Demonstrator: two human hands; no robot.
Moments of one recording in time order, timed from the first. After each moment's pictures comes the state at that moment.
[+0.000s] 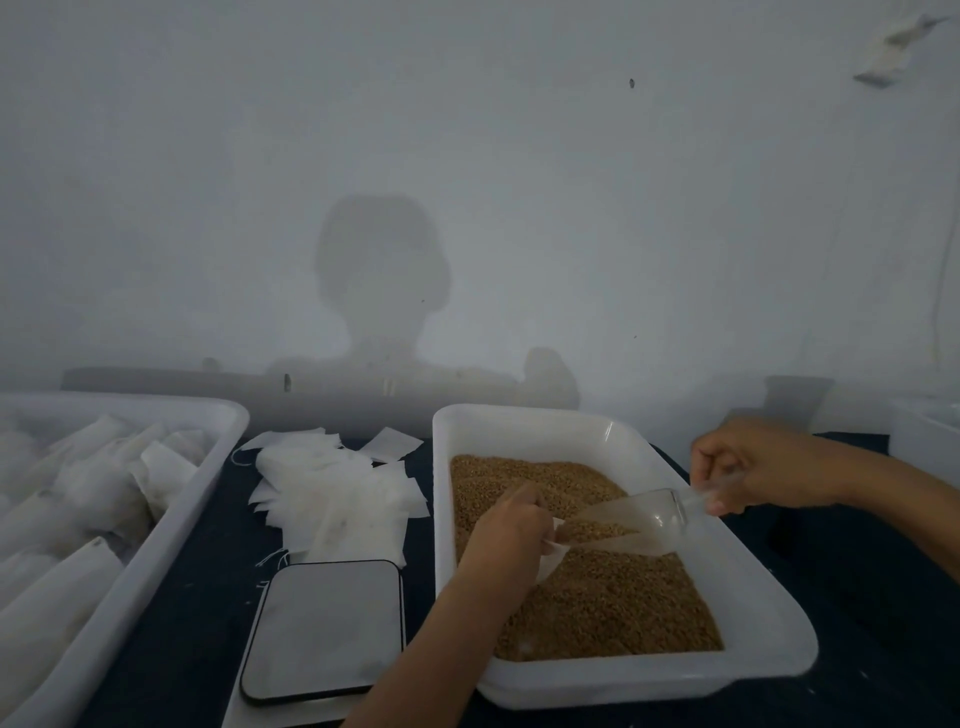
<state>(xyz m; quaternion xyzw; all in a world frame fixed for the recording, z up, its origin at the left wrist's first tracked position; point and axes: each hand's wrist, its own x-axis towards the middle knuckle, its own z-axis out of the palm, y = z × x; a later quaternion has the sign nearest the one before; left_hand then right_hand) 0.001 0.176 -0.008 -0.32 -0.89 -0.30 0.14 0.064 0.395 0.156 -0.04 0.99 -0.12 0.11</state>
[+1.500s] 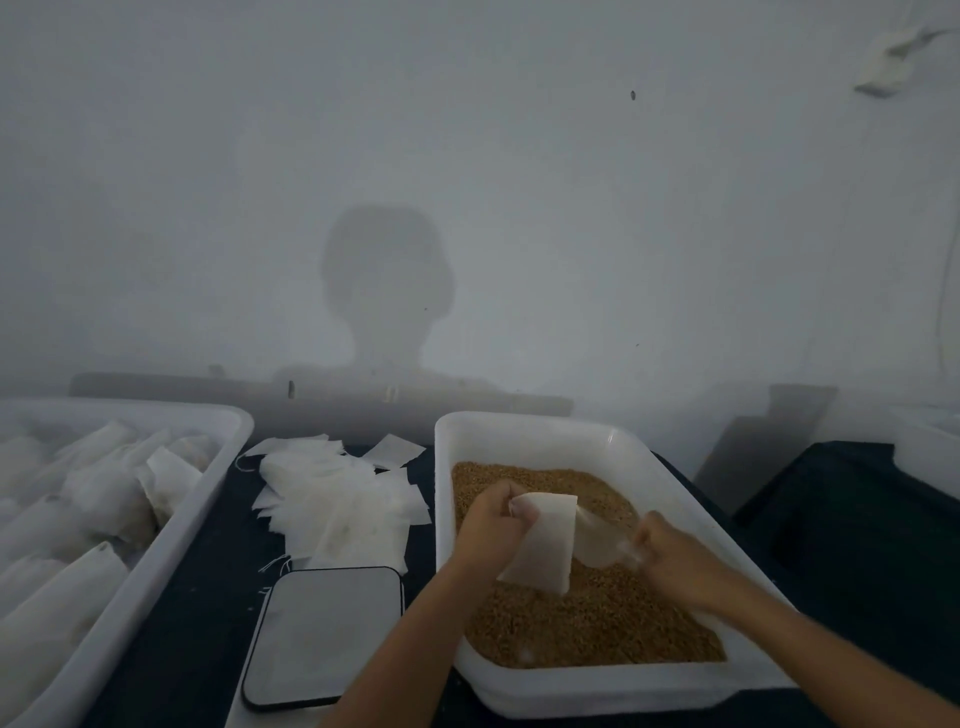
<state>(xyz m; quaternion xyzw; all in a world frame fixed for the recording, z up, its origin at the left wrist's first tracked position) -0.004 0.168 0.006 -0.13 -0.76 -0.64 -0.03 0.047 0.362 0.033 0.08 0.97 -0.21 0.04</state>
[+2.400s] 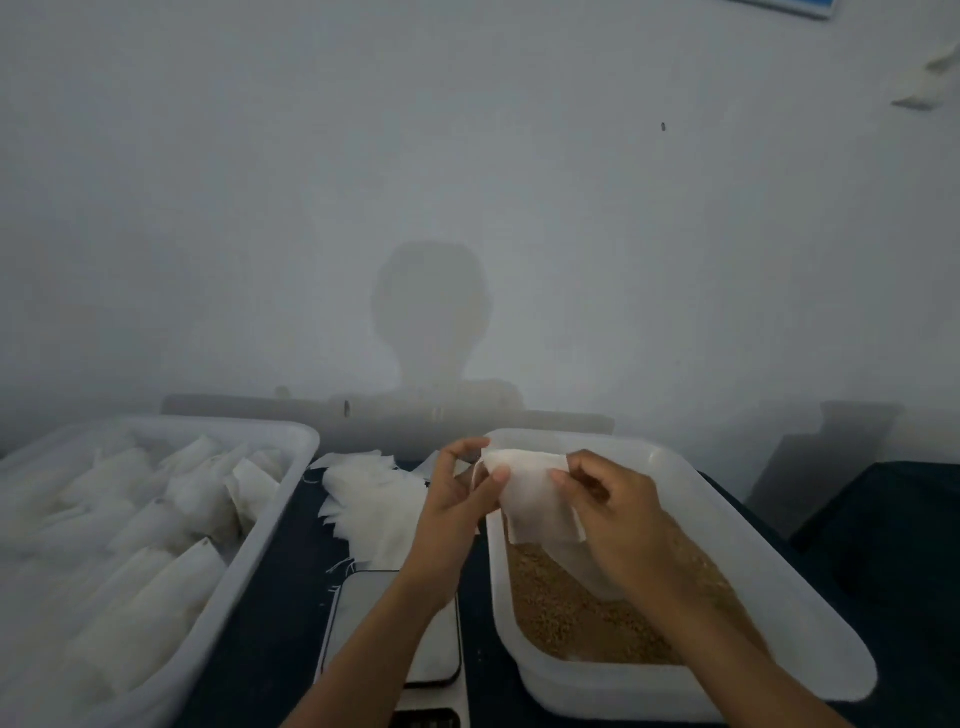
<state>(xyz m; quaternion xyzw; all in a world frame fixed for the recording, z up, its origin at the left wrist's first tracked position) 0.030 0.085 0.035 -0.21 -0.55 -0.81 0.06 0.055 0.244 0.068 -0.16 0.85 -0.38 -0.33</state>
